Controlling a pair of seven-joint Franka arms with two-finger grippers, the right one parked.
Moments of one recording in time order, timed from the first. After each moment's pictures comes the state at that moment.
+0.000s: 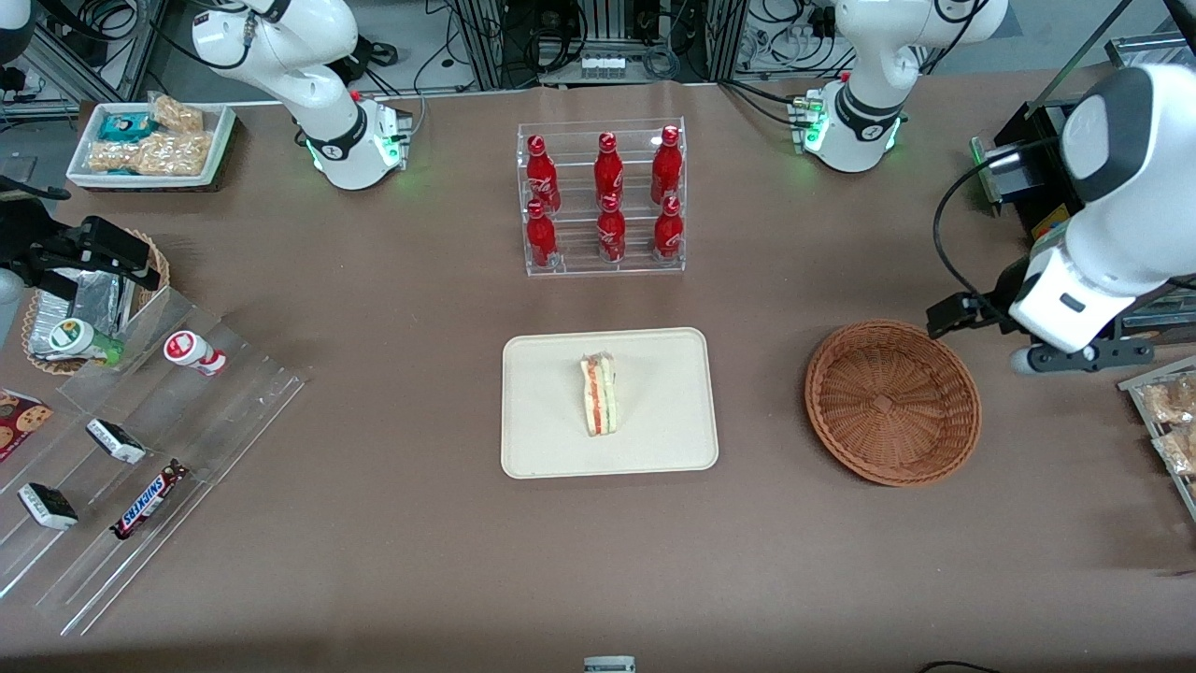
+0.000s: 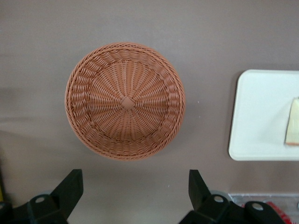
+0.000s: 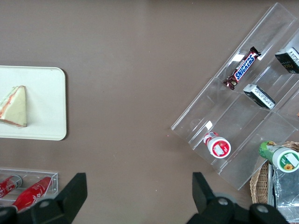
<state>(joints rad) -0.07 0.06 -0.01 -1.72 -0.06 1.72 -0.12</state>
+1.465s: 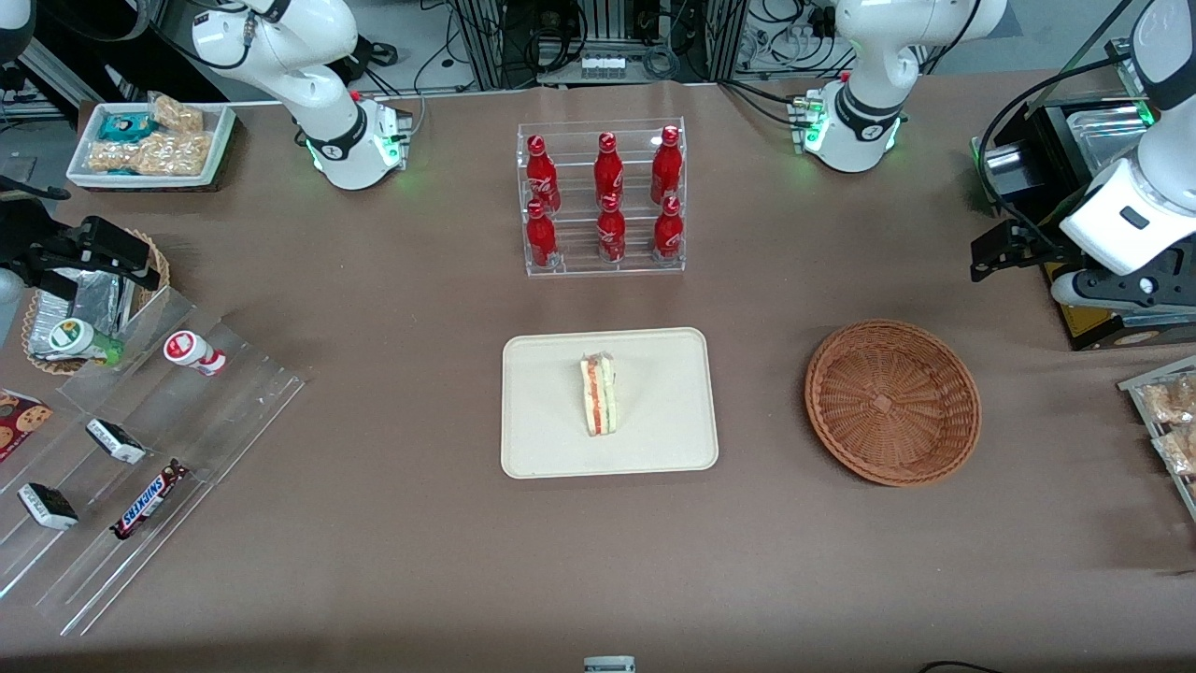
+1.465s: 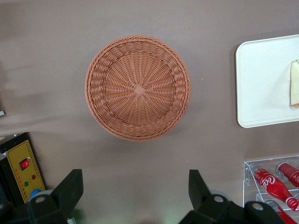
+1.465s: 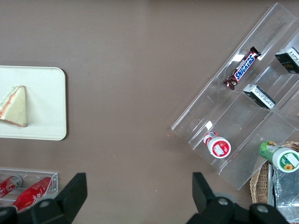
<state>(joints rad) -0.03 -0.02 -0.04 -1.66 -0.02 1.58 0.03</state>
